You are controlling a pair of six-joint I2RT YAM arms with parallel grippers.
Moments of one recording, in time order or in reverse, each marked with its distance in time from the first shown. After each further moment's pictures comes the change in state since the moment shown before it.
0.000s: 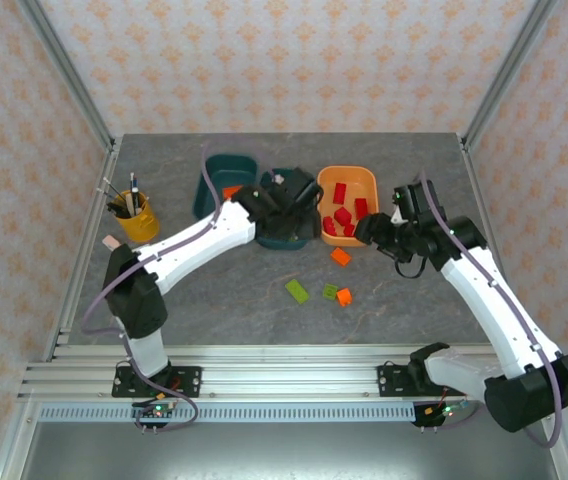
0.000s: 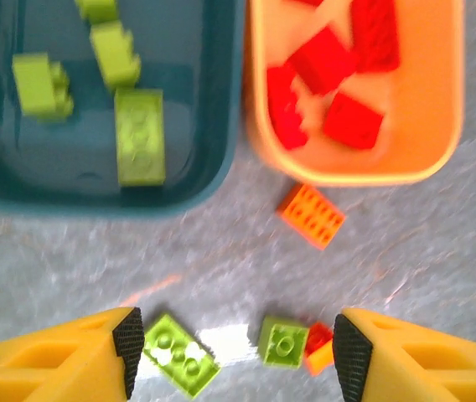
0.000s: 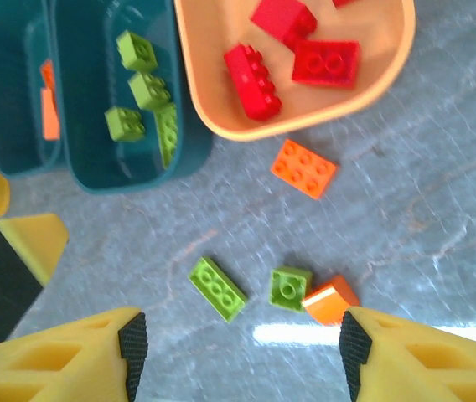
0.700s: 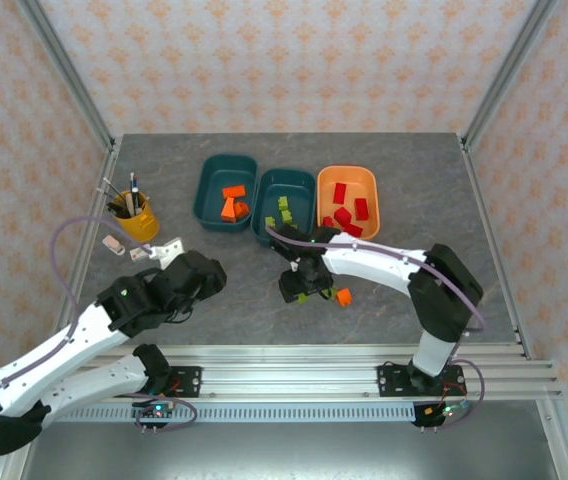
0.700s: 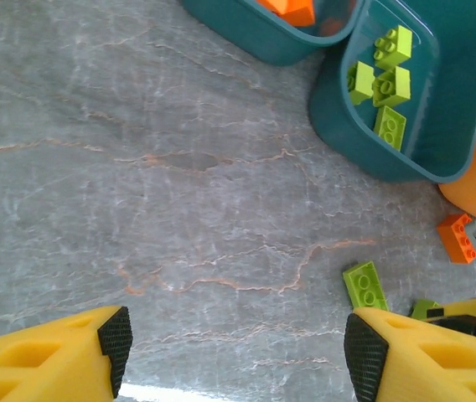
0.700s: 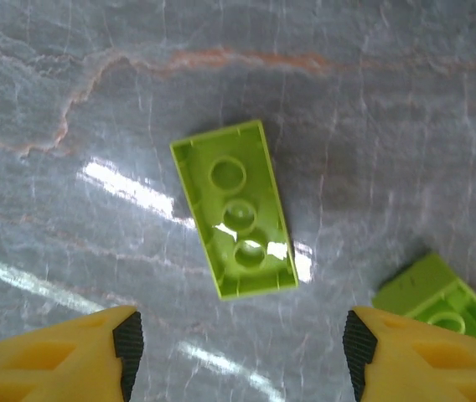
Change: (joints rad) left arm -0.021 -0.972 -0.761 -0.121 -0.286 -0.354; right arm 0.532 0.649 0.098 0.102 0.151 -0.246
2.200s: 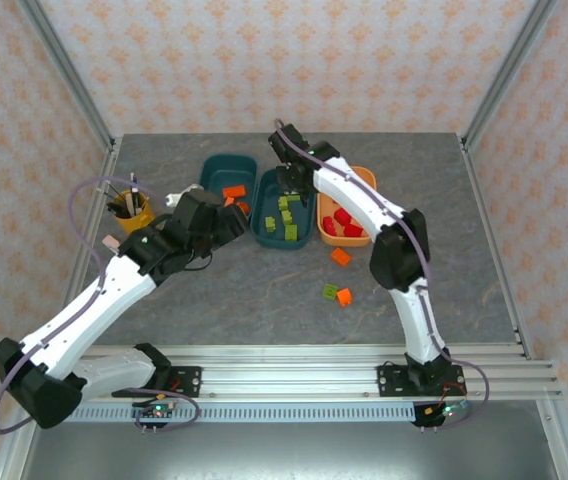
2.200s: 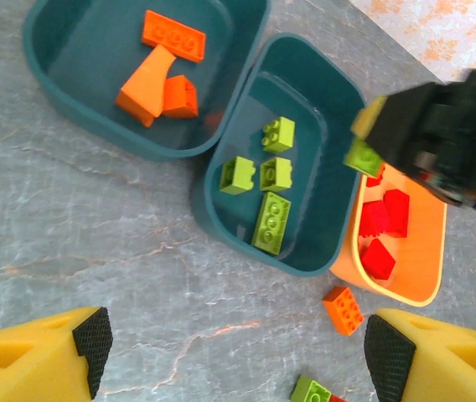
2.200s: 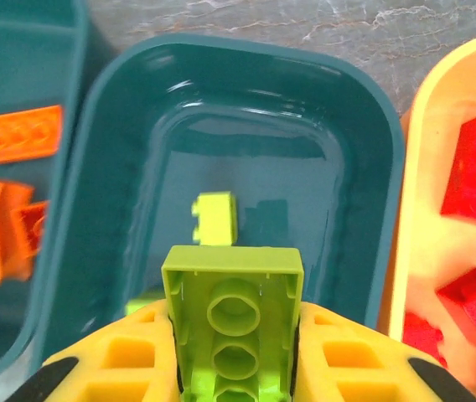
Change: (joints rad) left arm 0.243 0.356 0.296 0.251 0.192 0.201; right arm -0.286 0.499 0.960 -0.134 0.211 0.031
